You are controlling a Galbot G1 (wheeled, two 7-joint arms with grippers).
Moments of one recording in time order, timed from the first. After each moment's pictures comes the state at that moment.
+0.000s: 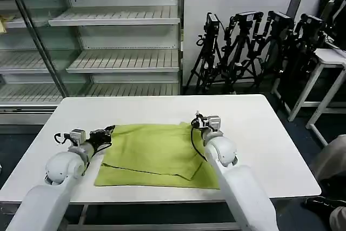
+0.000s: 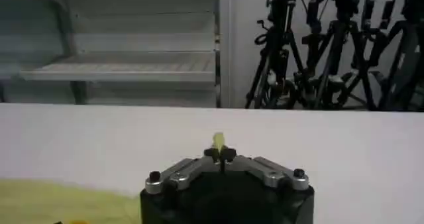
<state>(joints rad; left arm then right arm) 0.94 -0.98 -0.41 -1.68 -0.59 0.54 0.05 -0.74 1.34 0.13 1.64 0.44 -0.57 0.29</state>
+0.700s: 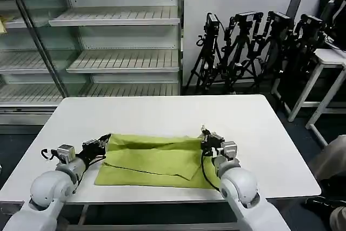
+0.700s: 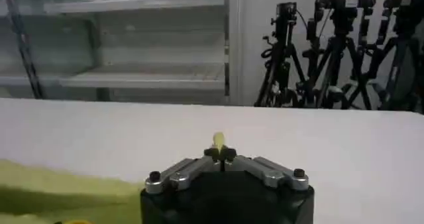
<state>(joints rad) 1.16 -0.96 -0.52 -1.88 -0.59 0.51 0.05 -1.03 1.24 0.17 1.96 0.43 -0.53 0.27</state>
